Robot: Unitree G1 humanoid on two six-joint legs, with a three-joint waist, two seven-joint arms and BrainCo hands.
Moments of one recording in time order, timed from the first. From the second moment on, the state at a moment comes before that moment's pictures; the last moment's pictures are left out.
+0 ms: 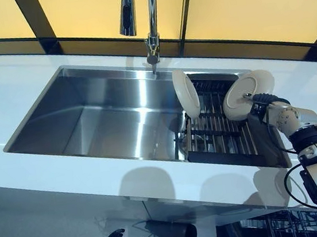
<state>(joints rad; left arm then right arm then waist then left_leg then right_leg) -0.08 0.34 -0.41 1.07 0.04 0.05 -0.04 -0.83 -0.67 0.21 0.78 0.93 0.47 -0.42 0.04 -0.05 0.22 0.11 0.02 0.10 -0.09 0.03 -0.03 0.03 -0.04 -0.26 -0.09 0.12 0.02</state>
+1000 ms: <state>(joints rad) -0.08 0.34 -0.41 1.07 0.04 0.05 -0.04 -0.82 -0.63 0.22 0.72 0.63 0.43 -0.43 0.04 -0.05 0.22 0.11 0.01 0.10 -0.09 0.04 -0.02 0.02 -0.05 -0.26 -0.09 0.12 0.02</state>
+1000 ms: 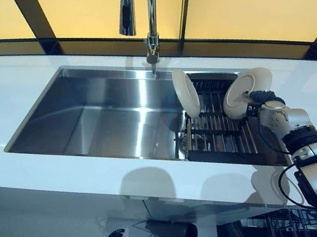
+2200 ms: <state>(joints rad) 0.01 0.32 -0.41 1.09 0.06 0.03 -0.04 -0.58 -0.61 0.20 0.08 0.36 0.12 -0.36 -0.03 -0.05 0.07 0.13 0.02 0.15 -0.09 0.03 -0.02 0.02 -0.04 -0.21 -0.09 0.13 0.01</state>
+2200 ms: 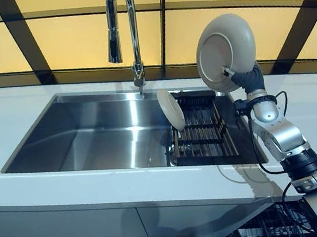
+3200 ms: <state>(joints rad) 0.07 0.27 -0.32 1.14 0.06 0.01 -0.02 -0.39 -0.69 0.05 -0.17 0.40 0.01 -0.33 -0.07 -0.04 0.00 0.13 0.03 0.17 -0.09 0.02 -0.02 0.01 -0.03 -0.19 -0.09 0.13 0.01</state>
